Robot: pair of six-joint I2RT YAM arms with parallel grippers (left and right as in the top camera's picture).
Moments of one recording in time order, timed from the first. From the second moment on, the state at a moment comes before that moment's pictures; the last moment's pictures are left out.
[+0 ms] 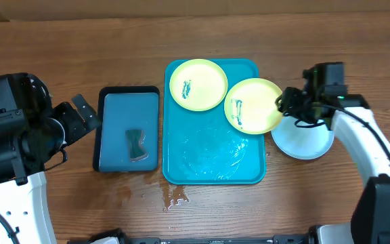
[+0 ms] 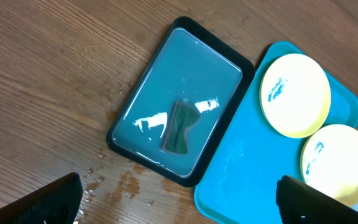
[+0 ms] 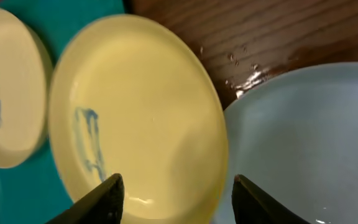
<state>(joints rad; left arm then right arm) 0.24 1.22 1.59 -1.43 0.11 -0.39 0.04 1.63 1.06 -0.56 -0.24 0.39</state>
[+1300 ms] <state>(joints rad) 0.17 1.22 1.59 -1.45 0.22 -0.29 0.41 1.63 0.93 -0.59 -0.14 0.61</state>
